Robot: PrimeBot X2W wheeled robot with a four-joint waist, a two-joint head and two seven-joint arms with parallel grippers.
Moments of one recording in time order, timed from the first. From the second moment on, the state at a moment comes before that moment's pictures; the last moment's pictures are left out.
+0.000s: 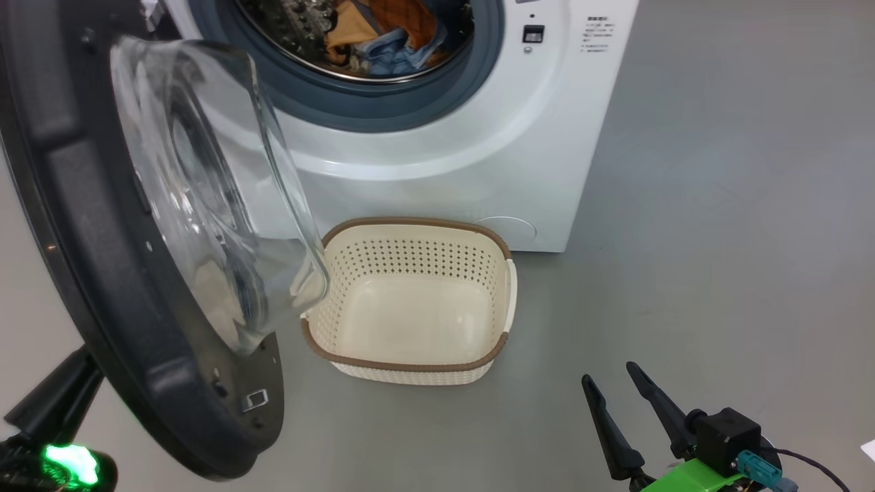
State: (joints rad) left arm -0.18 0.05 0.56 0.02 -1.77 0.00 1.13; right arm -0.02 -0.08 0.17 0.22 0.25 0.13 -0.26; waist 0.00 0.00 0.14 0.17
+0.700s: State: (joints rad) left arm -0.18 0.04 0.18 0.01 -1.93 -0.13 0.75; right arm -0.04 -0.07 0.15 0.21 0.26 0.13 -0.26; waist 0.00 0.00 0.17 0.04
